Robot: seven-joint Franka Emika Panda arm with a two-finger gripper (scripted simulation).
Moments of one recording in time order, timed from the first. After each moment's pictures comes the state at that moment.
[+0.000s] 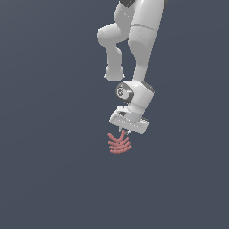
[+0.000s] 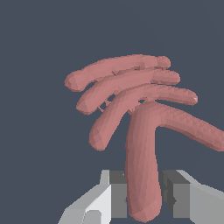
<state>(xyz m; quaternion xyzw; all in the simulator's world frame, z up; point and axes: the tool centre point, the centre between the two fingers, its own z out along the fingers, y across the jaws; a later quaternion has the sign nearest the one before) -0.027 0.052 0.030 0.97 -0.07 0.17 0.17</state>
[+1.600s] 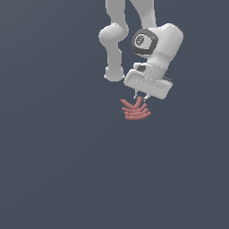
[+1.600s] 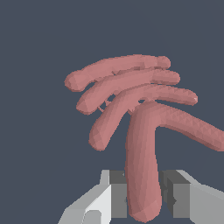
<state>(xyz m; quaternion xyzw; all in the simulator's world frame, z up) -0.101 0.120 0.221 0.97 -0.07 0.17 0.16</state>
